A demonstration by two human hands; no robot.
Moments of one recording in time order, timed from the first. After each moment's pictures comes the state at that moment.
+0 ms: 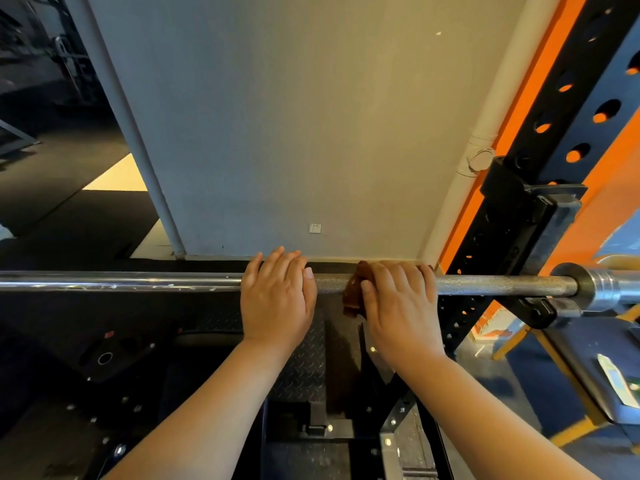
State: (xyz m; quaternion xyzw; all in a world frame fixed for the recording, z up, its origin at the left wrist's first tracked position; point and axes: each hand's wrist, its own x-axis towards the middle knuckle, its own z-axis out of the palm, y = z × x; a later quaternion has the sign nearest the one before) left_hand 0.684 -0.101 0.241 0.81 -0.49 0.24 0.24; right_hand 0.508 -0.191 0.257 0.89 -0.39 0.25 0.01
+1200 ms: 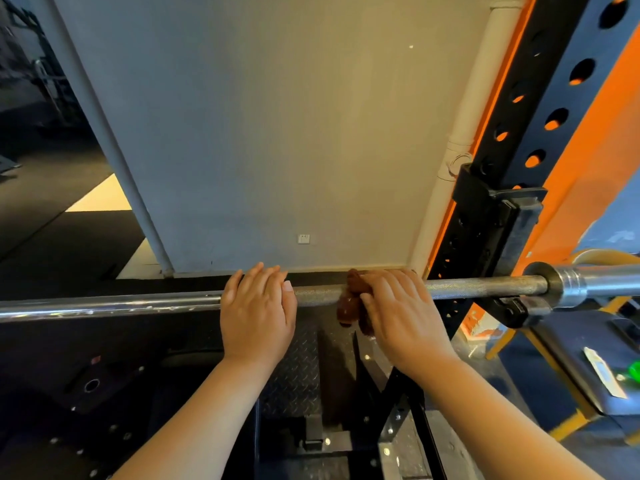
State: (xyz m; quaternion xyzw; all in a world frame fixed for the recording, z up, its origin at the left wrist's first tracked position) left_hand 0.681 -0.100 0.245 0.81 -0.49 0.21 0.23; right_hand 0.476 -0.214 0.262 0.91 -0.32 0.25 0.00
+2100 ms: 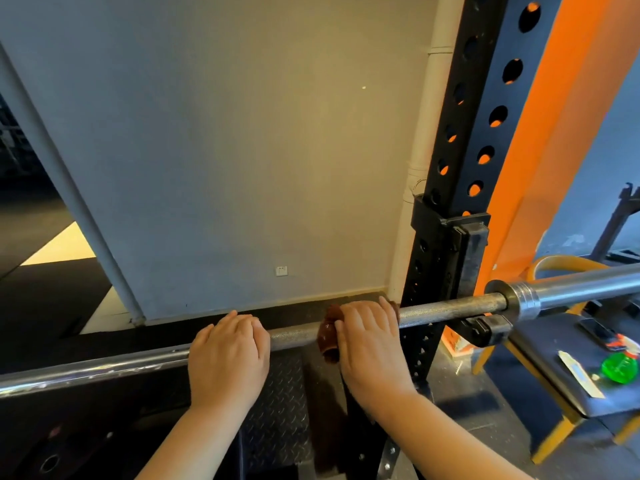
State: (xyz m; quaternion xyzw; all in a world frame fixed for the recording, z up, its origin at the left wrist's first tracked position) left_hand 0.684 -0.103 0.260 0.82 -0.50 0.22 0.18; right_hand 0.488 -0.203 0.262 0.87 -0.40 0.28 -0.05
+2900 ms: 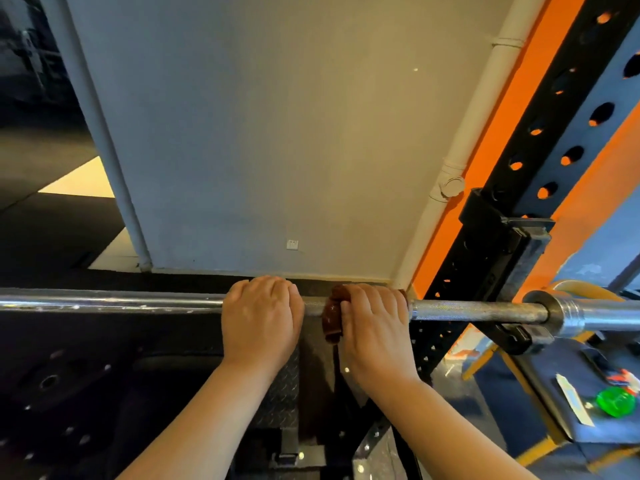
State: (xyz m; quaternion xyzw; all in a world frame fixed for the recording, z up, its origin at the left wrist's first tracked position) left_hand 0.686 -0.109 0.249 0.80 -0.48 0.27 0.24; right_hand 0.522 -0.188 0.255 0.89 -0.36 0.28 0.01
